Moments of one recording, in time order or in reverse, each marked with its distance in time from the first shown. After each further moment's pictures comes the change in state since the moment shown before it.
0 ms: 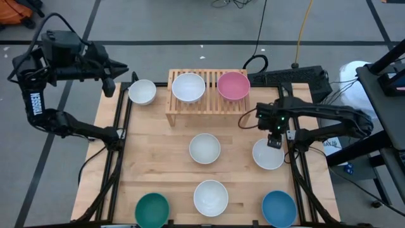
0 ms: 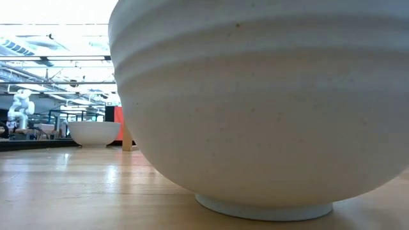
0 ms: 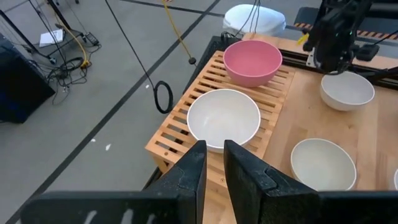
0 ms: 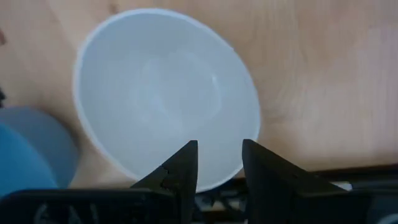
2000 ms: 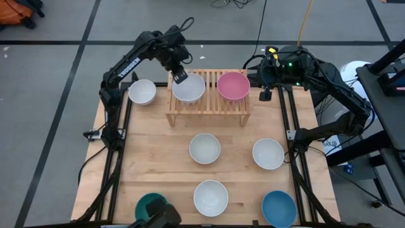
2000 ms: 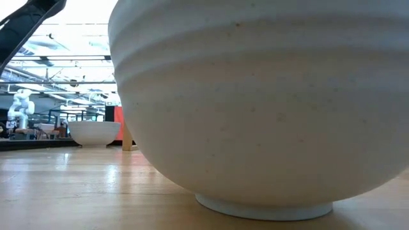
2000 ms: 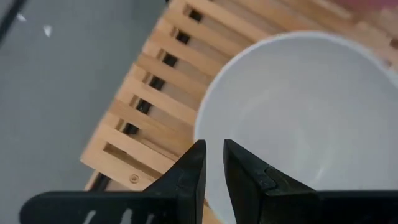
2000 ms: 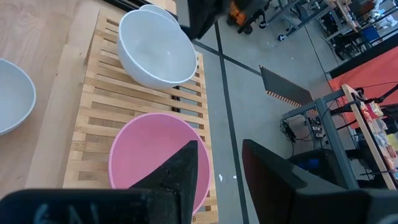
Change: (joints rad) left arm 0.103 0.689 0.000 0.090 0.079 0.022; right arm -0.088 0.111 0.871 0.375 0.402 -0.679
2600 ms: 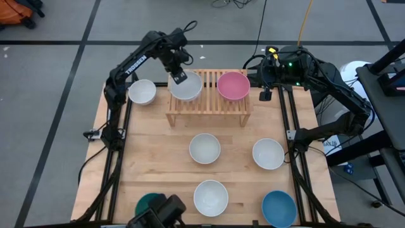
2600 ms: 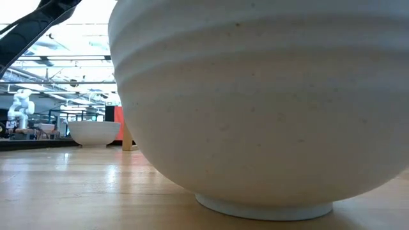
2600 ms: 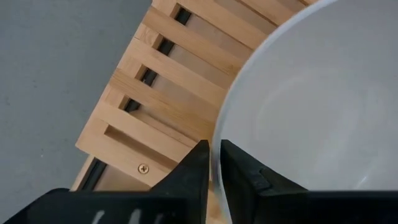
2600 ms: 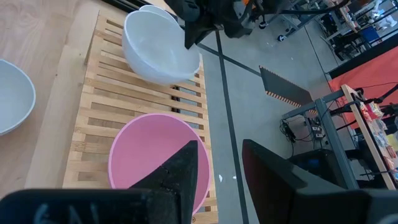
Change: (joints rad) left arm 0.039 0.091 0.000 -0.067 0.002 0.026; right arm 0.000 0.000 0.000 0.002 0.000 0.000
